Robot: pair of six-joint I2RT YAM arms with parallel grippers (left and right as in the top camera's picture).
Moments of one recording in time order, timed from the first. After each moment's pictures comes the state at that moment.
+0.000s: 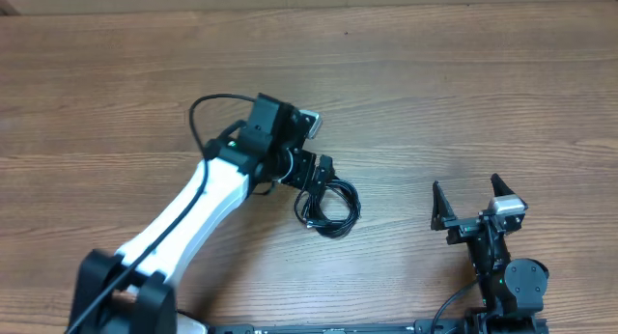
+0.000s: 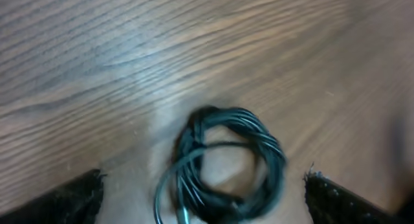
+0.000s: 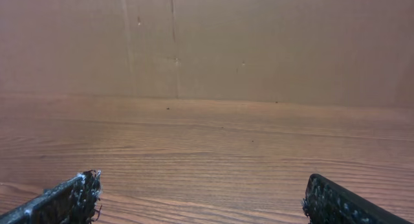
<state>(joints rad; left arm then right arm) -0.45 1.59 1.09 -0.60 0.33 -0.13 0.02 0.01 0.02 -0.02 -0.12 0.01</state>
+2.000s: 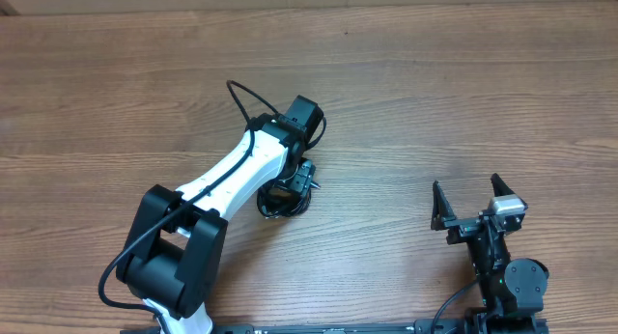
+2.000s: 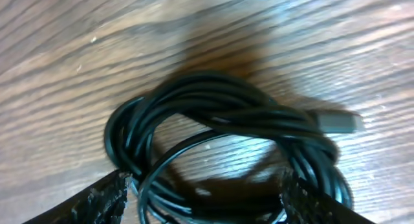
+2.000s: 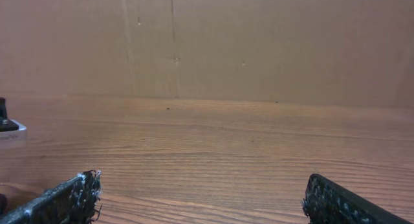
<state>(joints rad) -0.52 1.87 1.27 -0.88 -0.11 -0.14 0.02 0.01 0.02 -0.03 -0.12 0.01</state>
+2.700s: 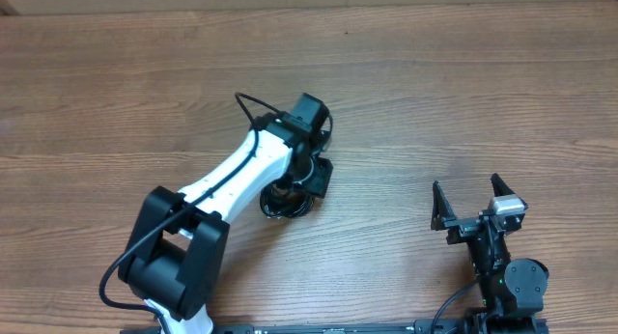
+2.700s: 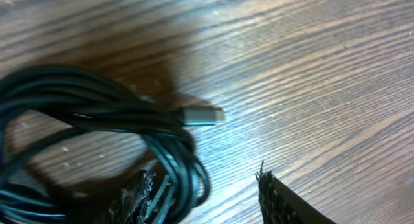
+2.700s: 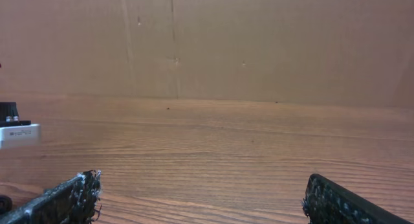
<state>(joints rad) -0.56 1.87 1.29 -0.87 0.20 -0.27 0.02 0.01 0.02 -0.02 -0.12 0.01</state>
